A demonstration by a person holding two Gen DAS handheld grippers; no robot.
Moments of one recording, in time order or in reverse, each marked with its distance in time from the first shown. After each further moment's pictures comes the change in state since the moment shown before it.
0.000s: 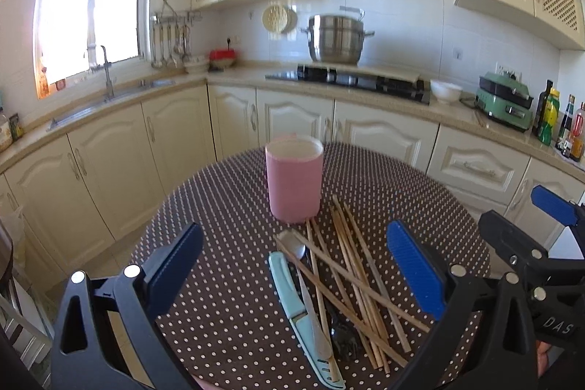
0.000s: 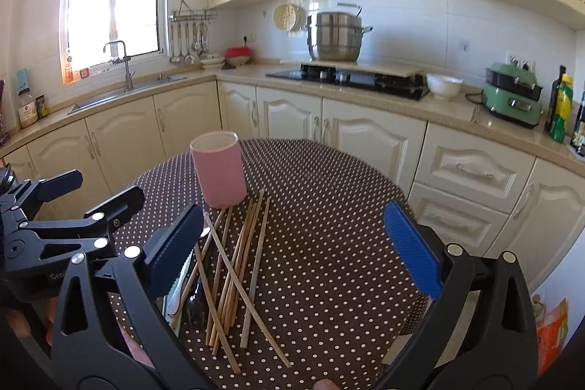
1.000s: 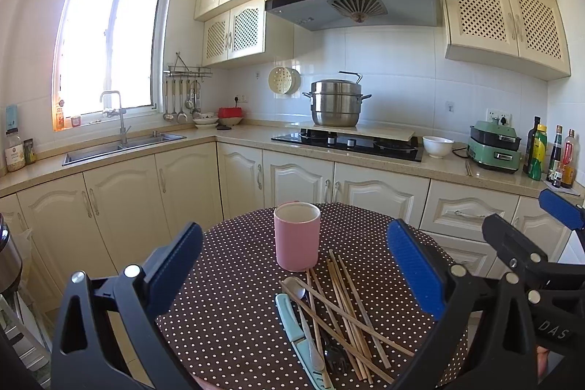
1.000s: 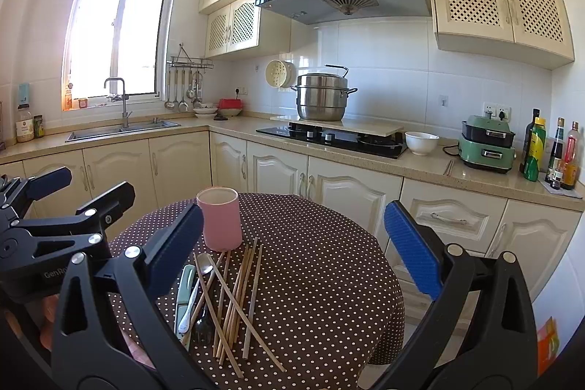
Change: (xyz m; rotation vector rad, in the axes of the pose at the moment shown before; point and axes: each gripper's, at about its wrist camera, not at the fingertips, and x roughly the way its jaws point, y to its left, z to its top) left arm -0.095 -0.005 0.009 -0.003 -0.277 0.024; right arm -0.084 0.013 0.012 -0.042 -0.243 -0.073
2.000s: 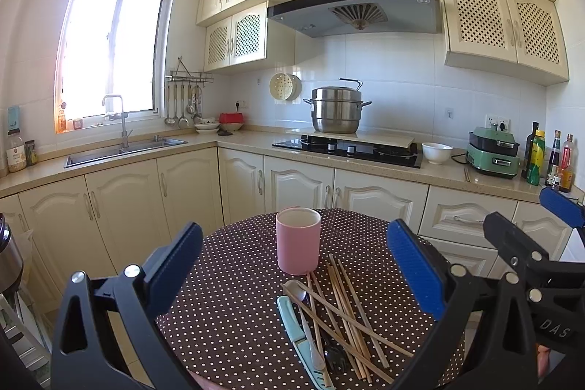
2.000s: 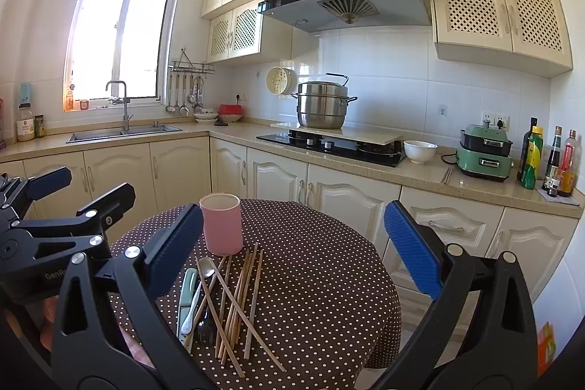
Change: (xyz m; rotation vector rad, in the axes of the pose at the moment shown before) left arm -0.011 0.007 -0.001 -0.007 -0.026 -0.001; right arm -0.010 0.006 0.002 -0.017 -0.028 -0.003
